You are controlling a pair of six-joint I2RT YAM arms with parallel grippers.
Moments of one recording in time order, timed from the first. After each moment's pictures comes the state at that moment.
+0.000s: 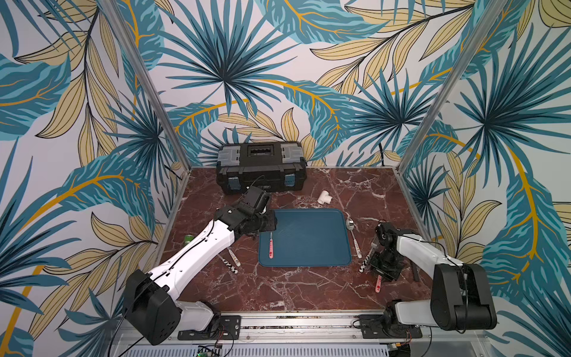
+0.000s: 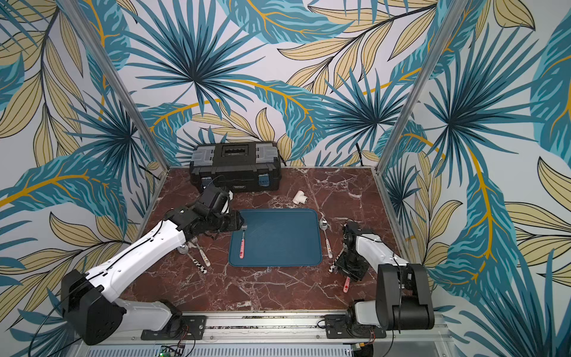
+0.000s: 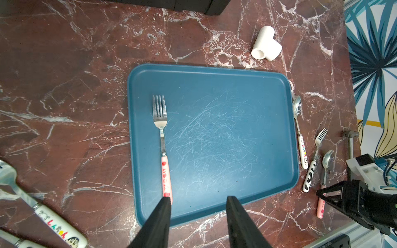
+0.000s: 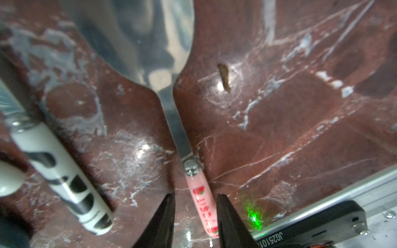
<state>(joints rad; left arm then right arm) -0.55 1.35 1.18 -0.75 0.04 -0.62 -0.02 1.38 0.69 -1.00 0.04 0.70</state>
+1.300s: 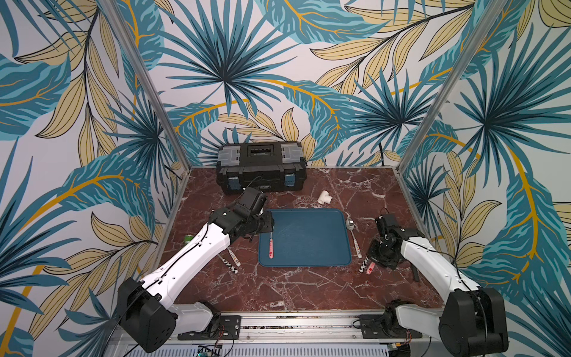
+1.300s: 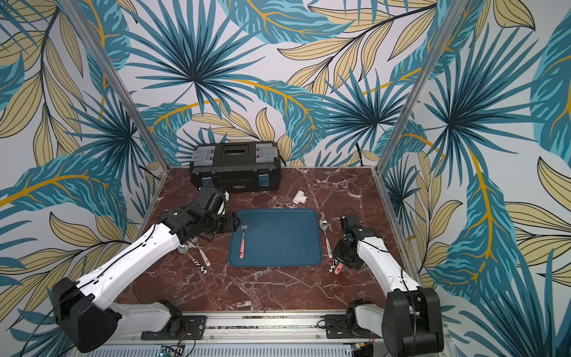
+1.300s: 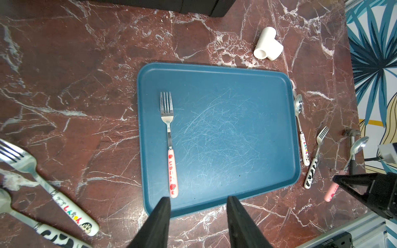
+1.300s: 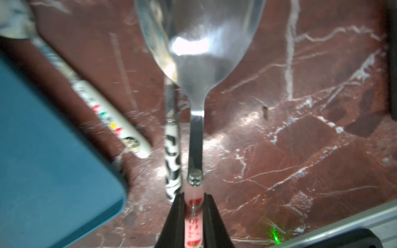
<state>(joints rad) -0.55 1.29 1.18 -0.80 0.01 -0.61 0.12 1.24 0.81 -0.98 0.06 0.71</state>
